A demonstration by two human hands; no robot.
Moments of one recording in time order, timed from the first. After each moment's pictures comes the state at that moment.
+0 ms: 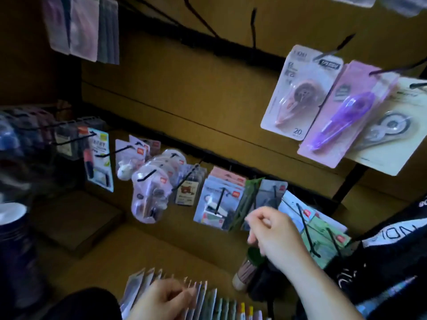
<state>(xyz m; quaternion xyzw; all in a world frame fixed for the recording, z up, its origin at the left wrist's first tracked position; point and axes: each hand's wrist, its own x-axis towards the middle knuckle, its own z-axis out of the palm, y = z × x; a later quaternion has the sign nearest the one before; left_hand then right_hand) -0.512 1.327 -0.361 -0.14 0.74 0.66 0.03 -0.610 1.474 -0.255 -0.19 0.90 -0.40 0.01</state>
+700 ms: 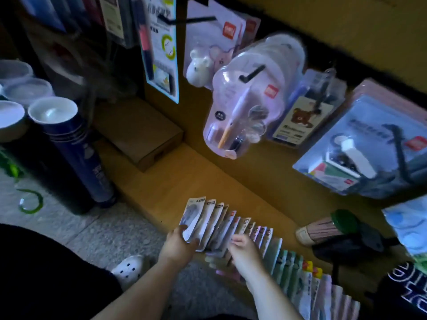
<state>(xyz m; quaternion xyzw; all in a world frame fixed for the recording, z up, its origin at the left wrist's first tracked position) -0.556 1.245 -0.596 -0.46 0.69 0.56 0.06 -0.632 1.360 -0.543 0.01 0.85 -0.38 0.38</state>
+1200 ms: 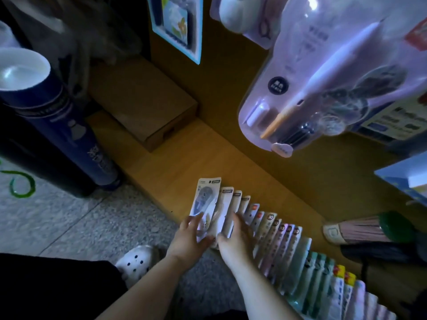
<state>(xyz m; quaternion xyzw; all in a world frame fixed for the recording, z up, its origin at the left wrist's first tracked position) -0.566 1.218 -0.661 -0.36 0.76 0.53 0.11 -0.637 1.301 -0.623 -0.10 0.91 -0.22 0.33</state>
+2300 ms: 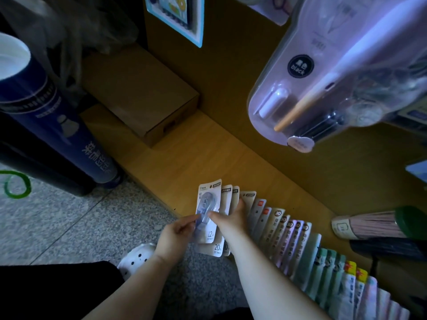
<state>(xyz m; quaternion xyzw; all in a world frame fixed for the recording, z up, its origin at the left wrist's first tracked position) -0.554 1.199 -0.669 -0.43 0.60 0.67 -0.03 -0.655 1.263 -0.645 0.06 0.84 -0.41 0.35</state>
